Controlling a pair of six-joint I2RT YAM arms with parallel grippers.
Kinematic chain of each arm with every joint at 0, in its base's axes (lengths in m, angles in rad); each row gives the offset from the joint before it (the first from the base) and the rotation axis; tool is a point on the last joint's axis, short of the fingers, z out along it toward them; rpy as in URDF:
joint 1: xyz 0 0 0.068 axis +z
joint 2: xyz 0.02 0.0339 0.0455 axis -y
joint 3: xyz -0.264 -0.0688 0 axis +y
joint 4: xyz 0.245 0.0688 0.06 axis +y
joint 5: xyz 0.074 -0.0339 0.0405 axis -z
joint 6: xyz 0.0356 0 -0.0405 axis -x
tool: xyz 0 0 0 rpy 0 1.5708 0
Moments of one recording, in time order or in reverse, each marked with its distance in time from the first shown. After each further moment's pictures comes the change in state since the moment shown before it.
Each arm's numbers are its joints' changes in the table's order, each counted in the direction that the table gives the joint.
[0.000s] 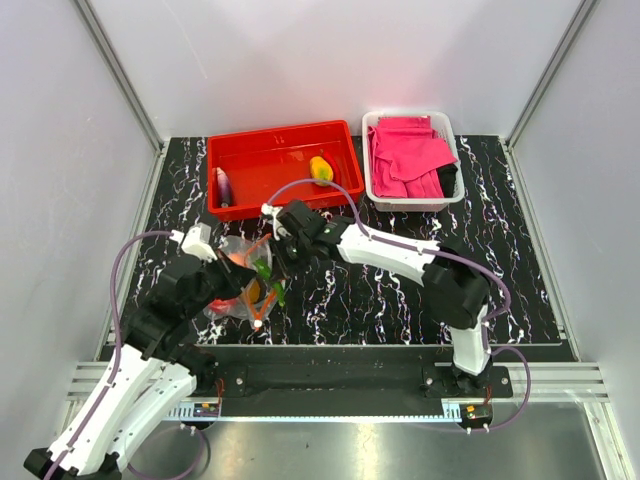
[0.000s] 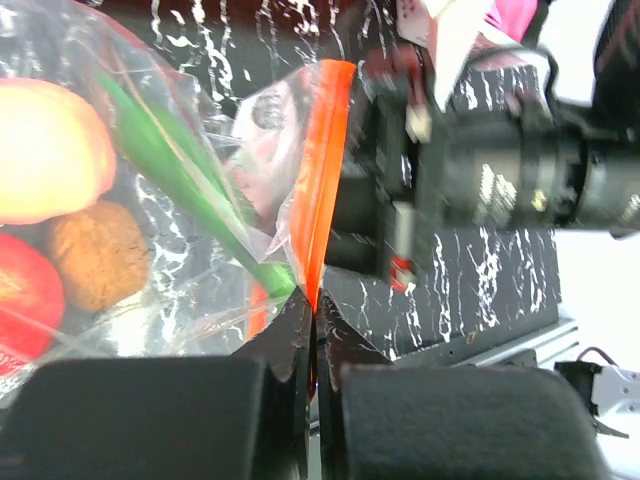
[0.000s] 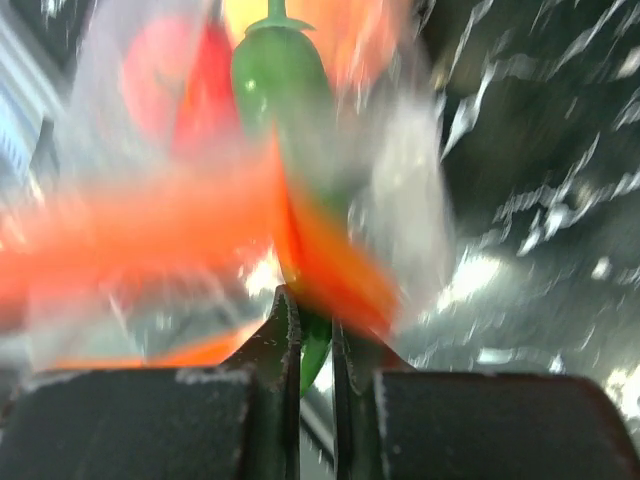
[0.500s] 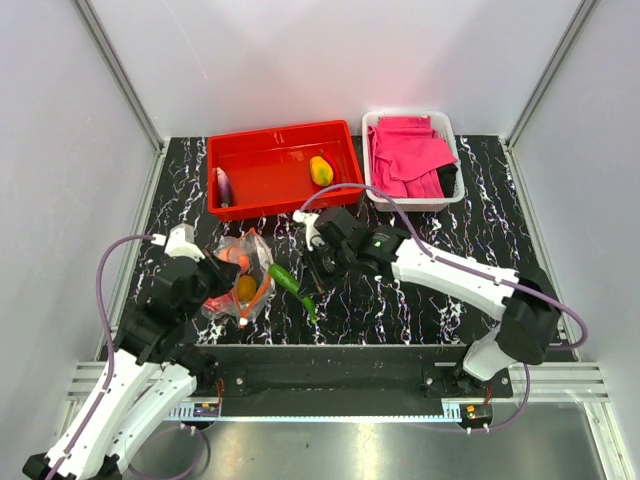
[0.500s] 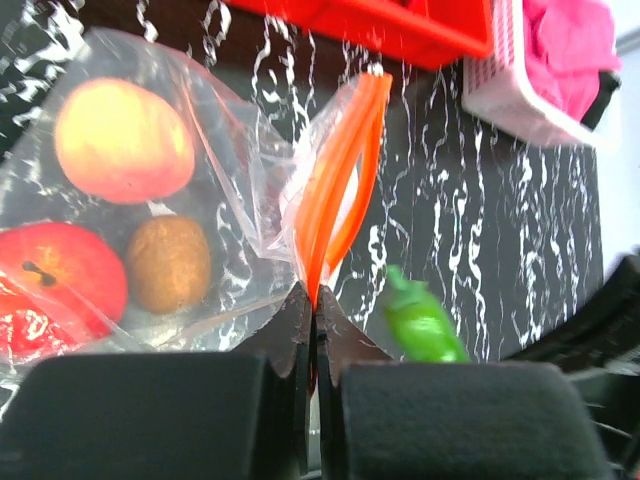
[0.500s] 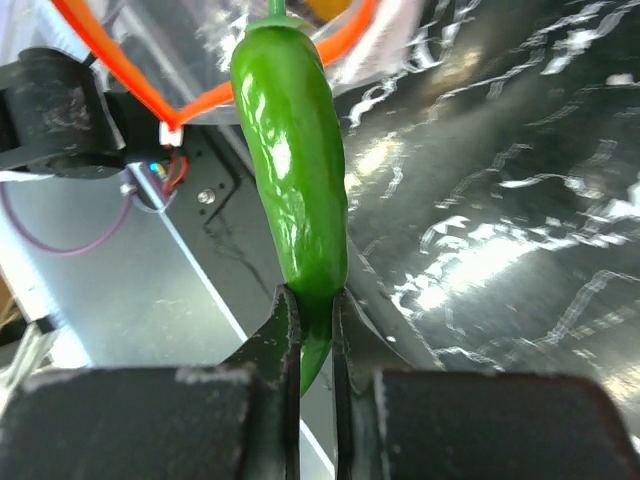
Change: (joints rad) left arm 0.000 0.022 -0.029 0.063 -0.214 0.015; right arm 0.007 0.401 0.287 0.104 -0.078 -0.003
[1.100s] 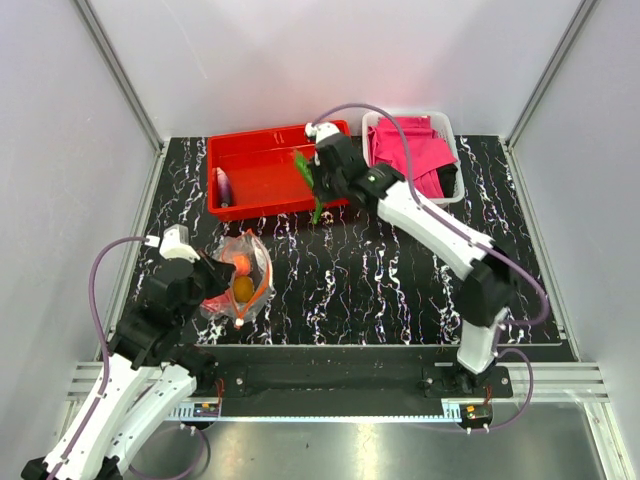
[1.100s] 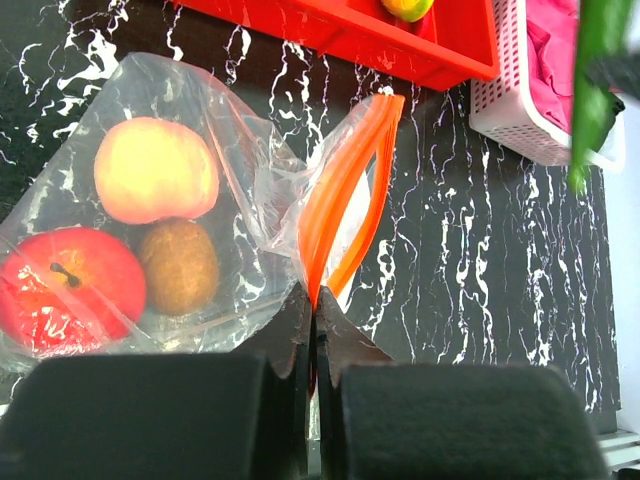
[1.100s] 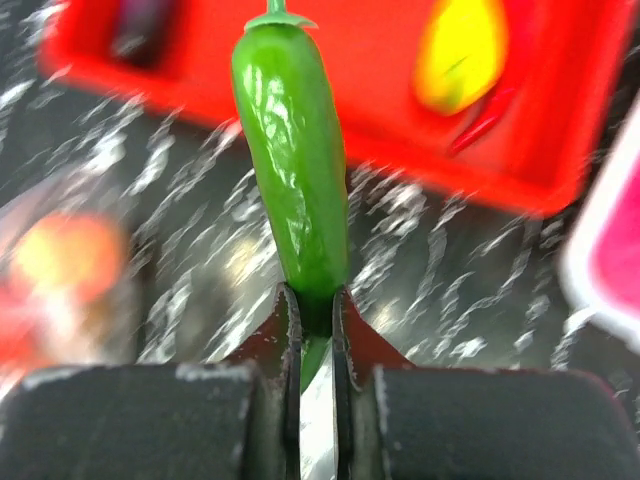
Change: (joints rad) left arm 0.000 0.031 -0.026 0.043 -0.051 -0.008; right arm -0.196 -0.222 -0.486 0.077 0.519 0.195
